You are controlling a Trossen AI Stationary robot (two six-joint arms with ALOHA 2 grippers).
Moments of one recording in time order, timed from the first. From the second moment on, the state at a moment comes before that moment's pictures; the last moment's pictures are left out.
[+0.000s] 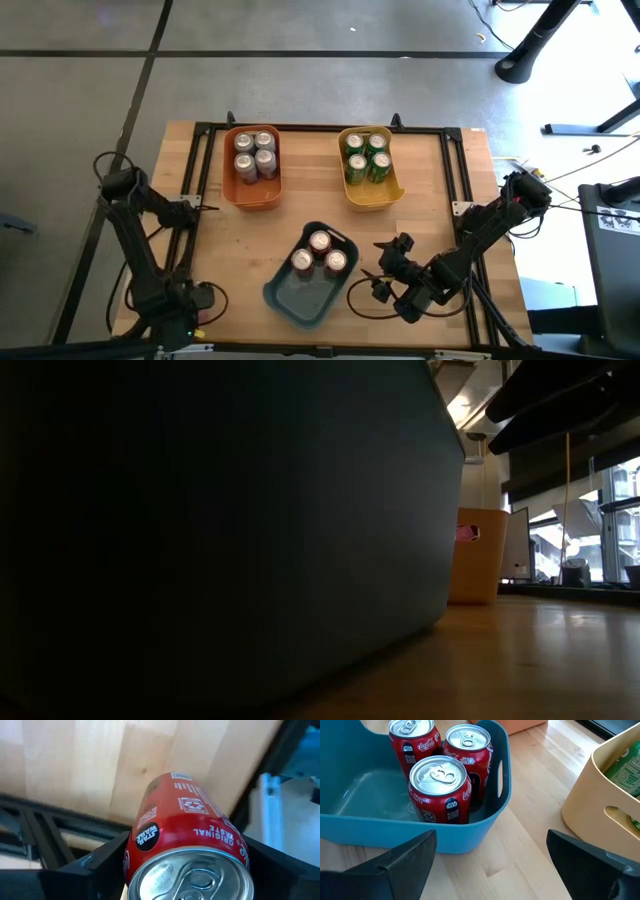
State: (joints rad) left arm -1.16 1.59 1.18 -1.08 0.08 -1.47; right arm 0.77 1.61 1.10 -0.65 0.87 1.04
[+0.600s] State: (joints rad) left arm -0.78 1.59 1.69 -1.42 -0.09 -1.02; right arm 0.77 1.62 1.07 -0.65 0.83 1.09
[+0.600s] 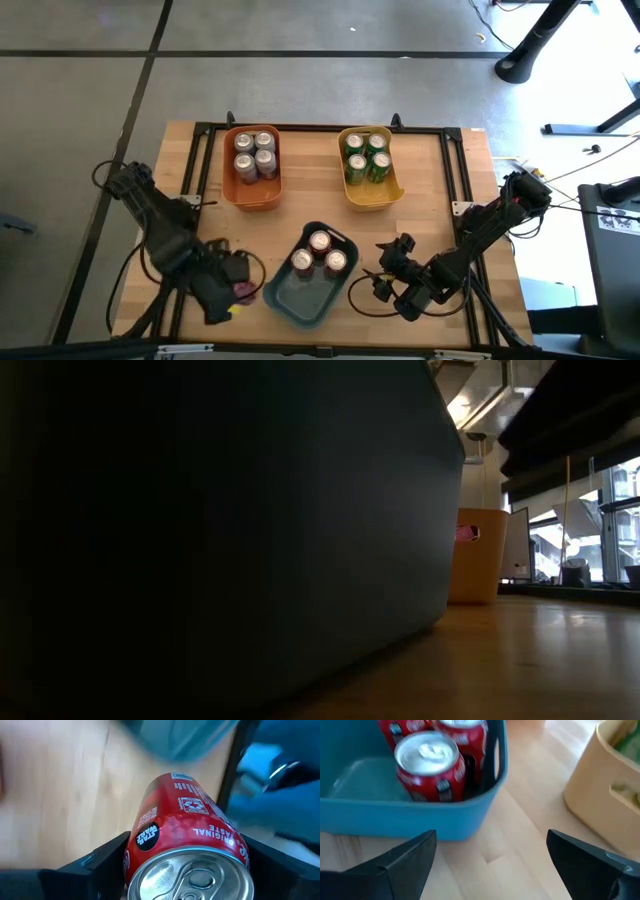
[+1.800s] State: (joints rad) left arm -0.55 2.03 1.91 -1.35 -0.13 -0.44; right arm 0.77 1.62 0.98 -0.57 0.80 1.17
